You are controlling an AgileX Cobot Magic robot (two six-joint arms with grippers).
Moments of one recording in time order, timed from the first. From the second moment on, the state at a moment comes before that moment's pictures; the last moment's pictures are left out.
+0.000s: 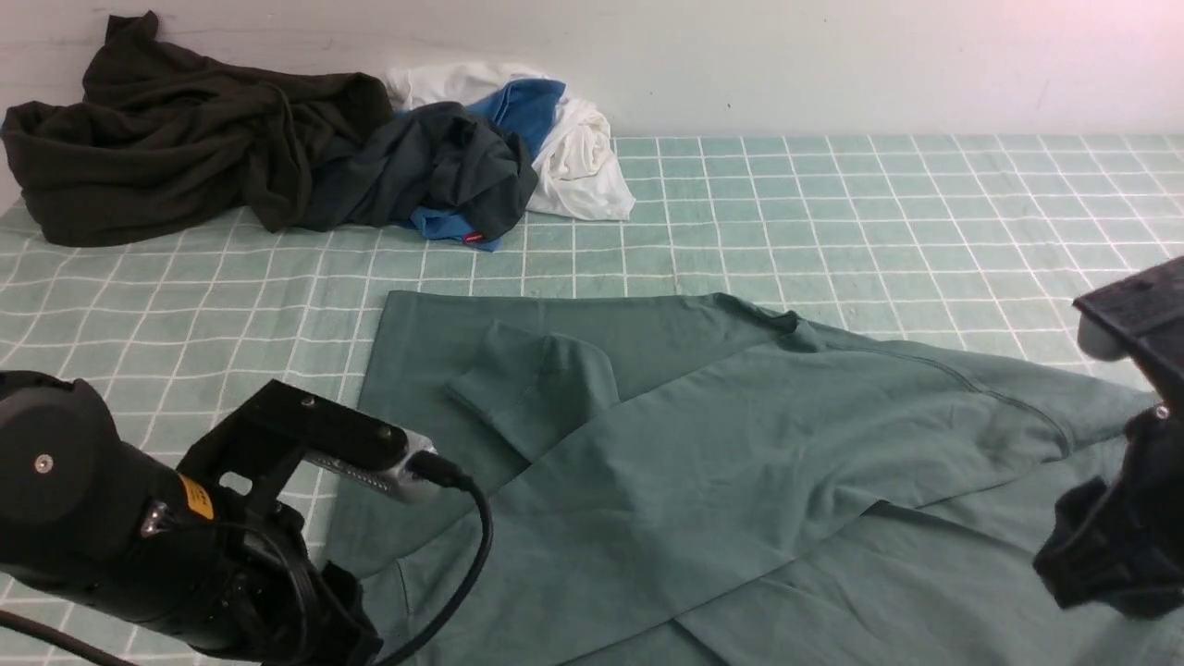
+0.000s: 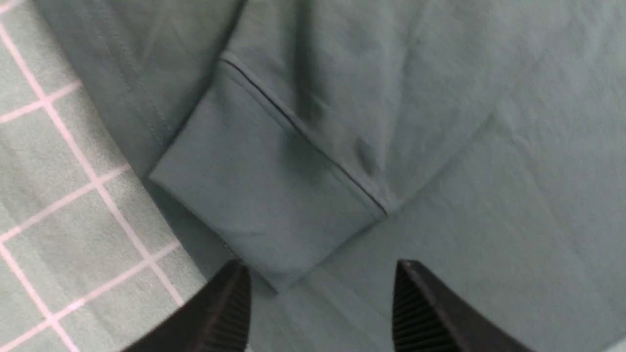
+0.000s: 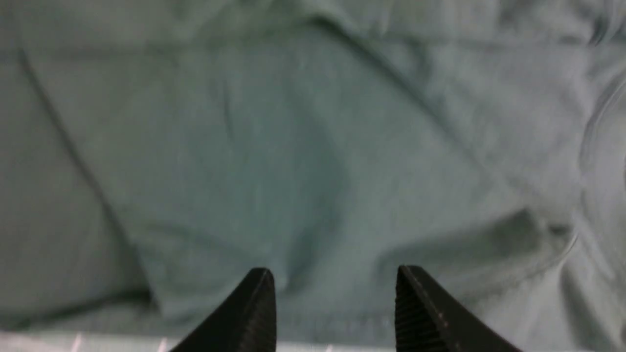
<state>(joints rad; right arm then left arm) 0.43 1.15 -0.92 -0.06 1.21 0.08 -0.36 1.26 -0.70 -0.28 0.79 0.35</state>
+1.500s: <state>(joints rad) 0.47 1.01 -0.92 -0.02 1.25 -0.05 -0.91 1.51 -0.64 0.07 0.90 0.26</state>
